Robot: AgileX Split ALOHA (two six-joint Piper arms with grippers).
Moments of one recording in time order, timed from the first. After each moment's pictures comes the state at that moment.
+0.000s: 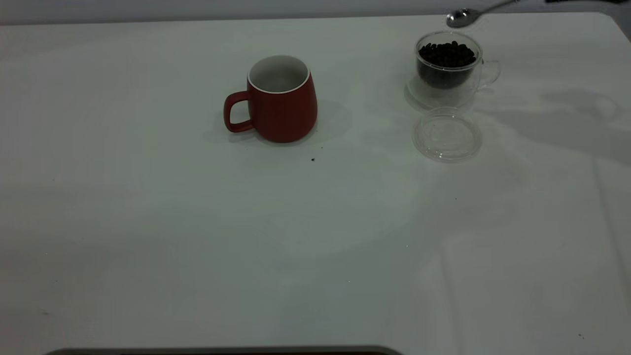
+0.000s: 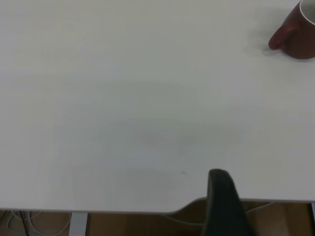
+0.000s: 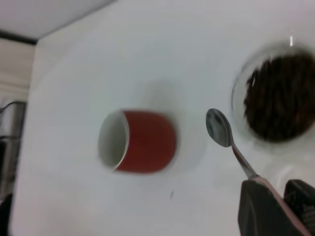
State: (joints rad) left arm -0.04 -0.02 -0.49 -0.01 1.13 -0.10; right arm -0.24 2.16 -1.28 1.33 0.88 -1.12
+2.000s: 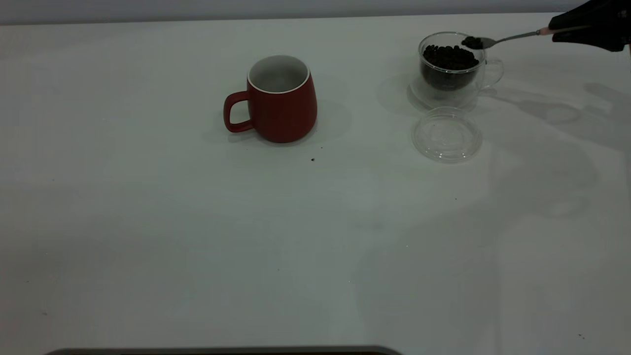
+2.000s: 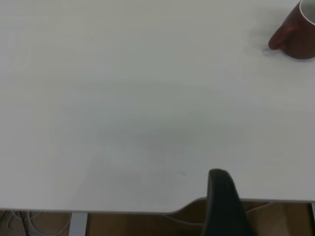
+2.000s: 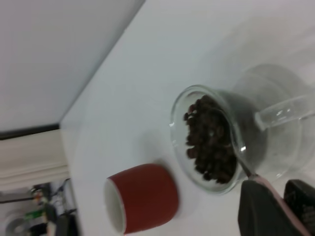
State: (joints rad) left arm -0.04 -0.02 -0.49 -0.01 1.13 -0.10; right arm -0.34 2.39 -1.35 1.48 0.97 -0.95
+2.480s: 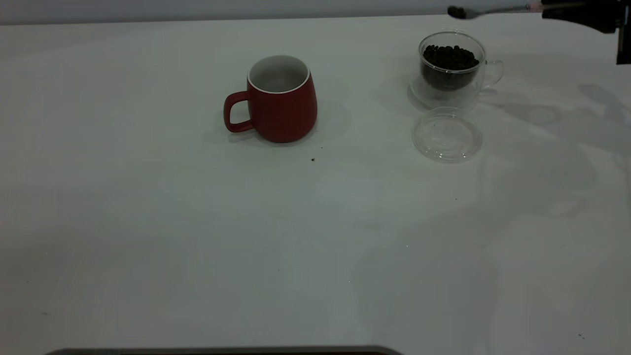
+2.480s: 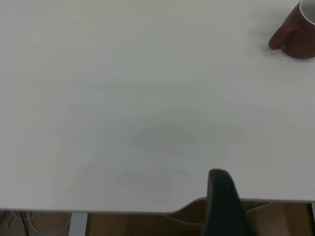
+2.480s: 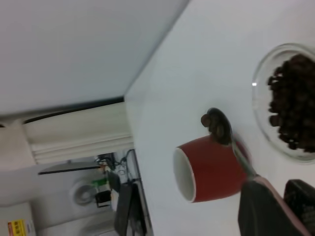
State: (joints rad) left arm -0.04 -0.02 -0.49 -0.01 1.13 -0.10; right arm -0.33 2.39 -1.35 1.53 1.14 -0.91
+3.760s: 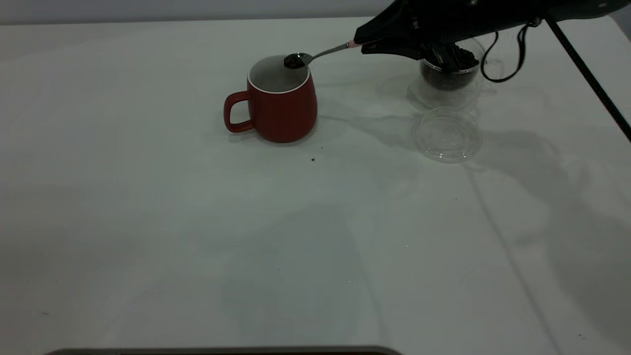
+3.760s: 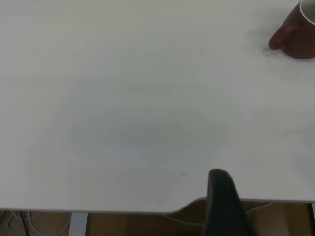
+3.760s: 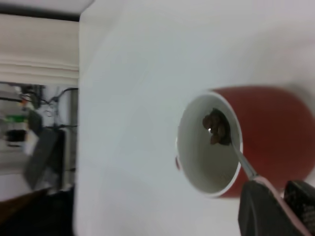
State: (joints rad) left arm -0.04 -0.02 -0.49 -0.01 1.13 -0.10; right arm 0.19 2.39 -1.35 1.76 0.80 -1.18
